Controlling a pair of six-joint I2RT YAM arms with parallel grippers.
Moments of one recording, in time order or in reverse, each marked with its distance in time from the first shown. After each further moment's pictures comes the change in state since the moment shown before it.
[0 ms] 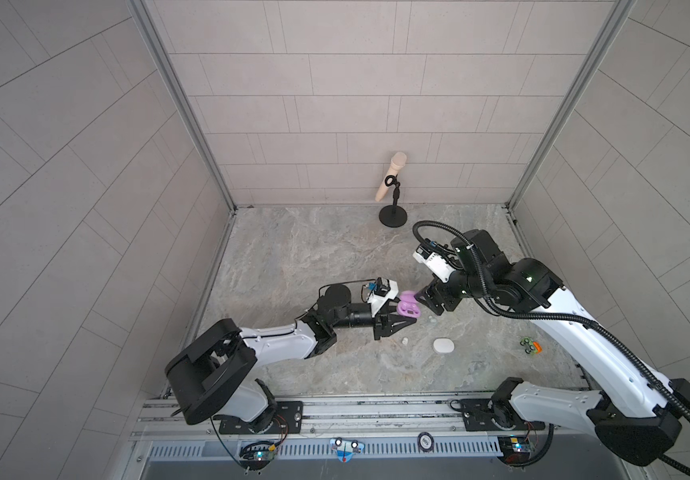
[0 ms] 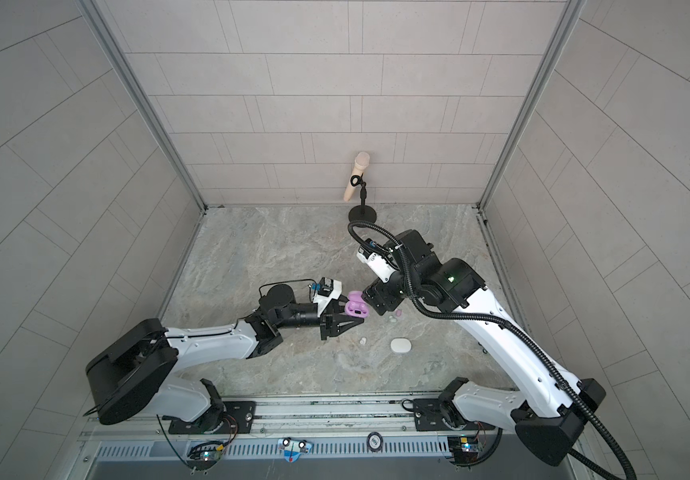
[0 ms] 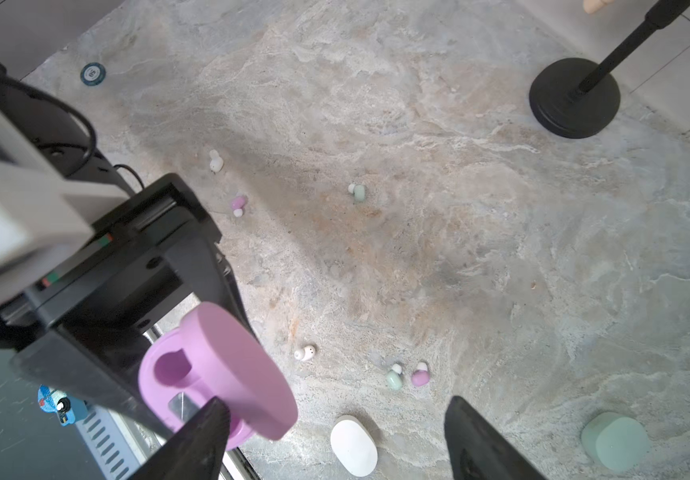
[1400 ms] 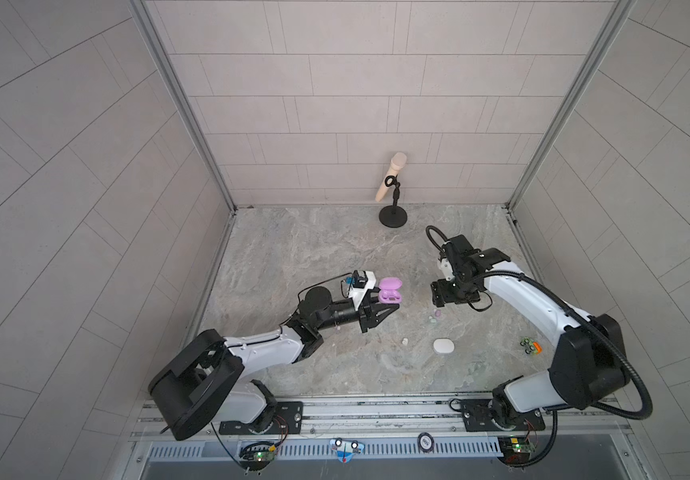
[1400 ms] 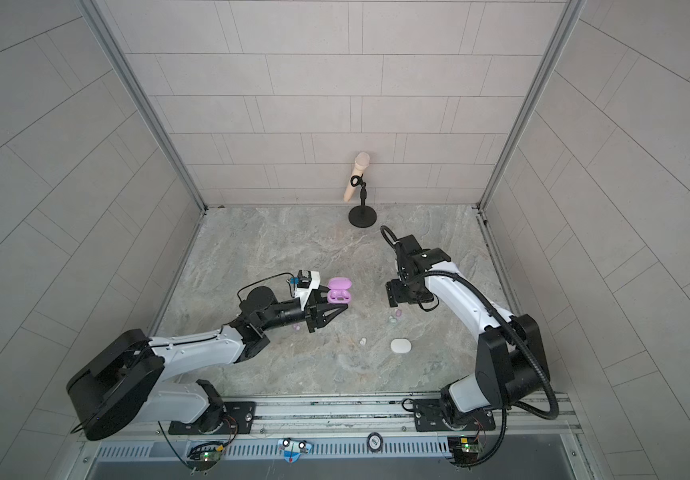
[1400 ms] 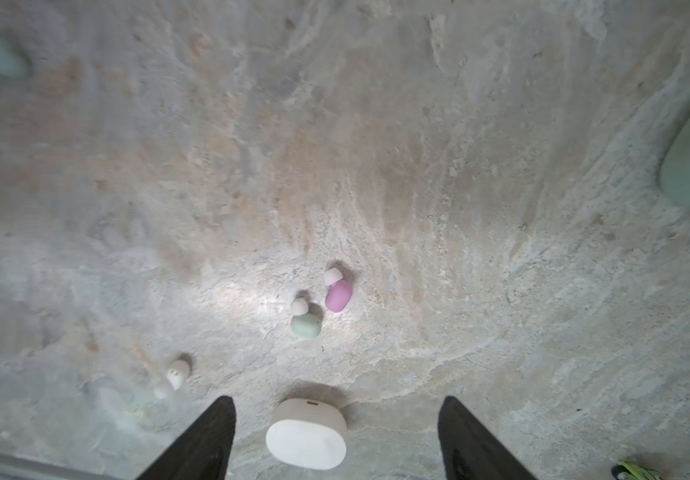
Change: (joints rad) left arm 0.110 -0.090 -0.111 0.080 -0.097 -0.066; right arm -0.277 0.336 -0.240 0.076 0.121 0.333
